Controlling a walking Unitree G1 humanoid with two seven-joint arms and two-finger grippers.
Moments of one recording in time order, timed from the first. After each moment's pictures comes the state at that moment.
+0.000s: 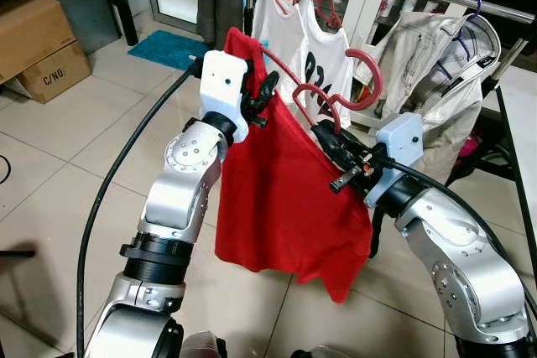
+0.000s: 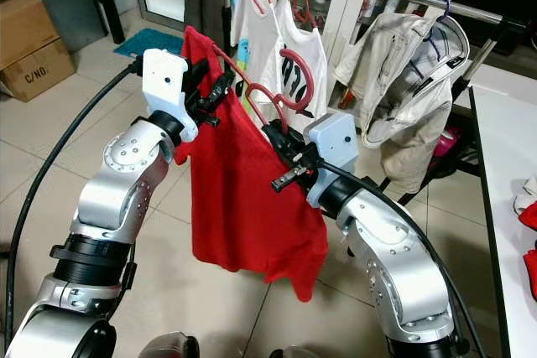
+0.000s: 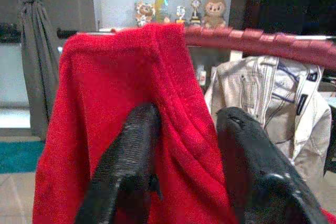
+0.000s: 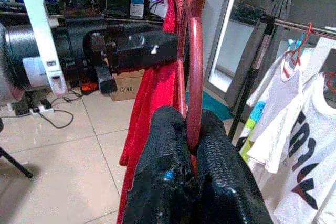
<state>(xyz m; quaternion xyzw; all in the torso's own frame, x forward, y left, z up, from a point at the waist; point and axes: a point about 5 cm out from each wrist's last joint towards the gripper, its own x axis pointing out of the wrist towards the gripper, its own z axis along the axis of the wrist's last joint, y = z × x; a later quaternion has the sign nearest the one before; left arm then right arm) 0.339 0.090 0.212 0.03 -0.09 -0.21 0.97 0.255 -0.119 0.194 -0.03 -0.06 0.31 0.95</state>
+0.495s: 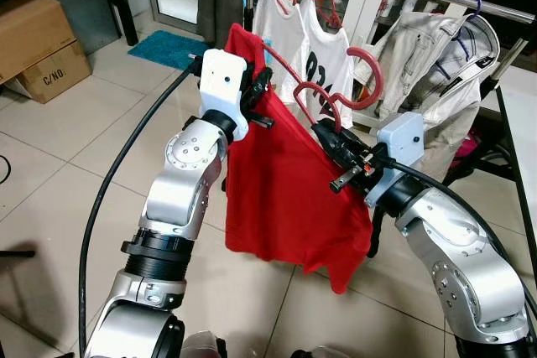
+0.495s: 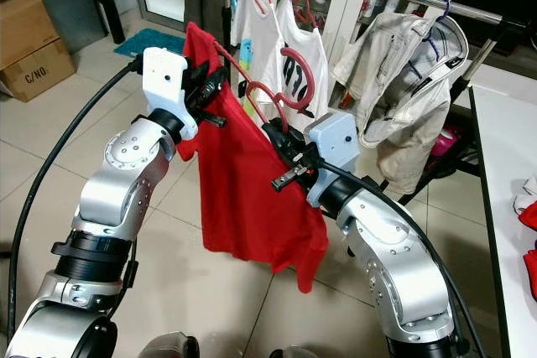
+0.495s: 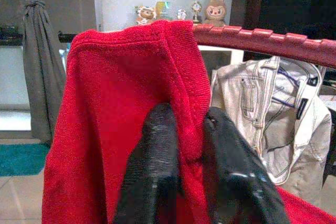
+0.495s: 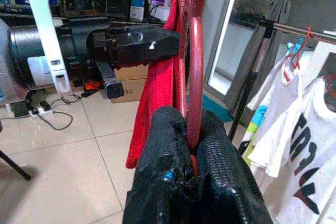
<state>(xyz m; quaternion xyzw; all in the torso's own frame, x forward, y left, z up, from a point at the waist) 0.341 0.091 0.216 0.03 -0.10 -0.21 0.97 0.255 -0.119 0.195 -0.03 -0.06 0.31 0.95</state>
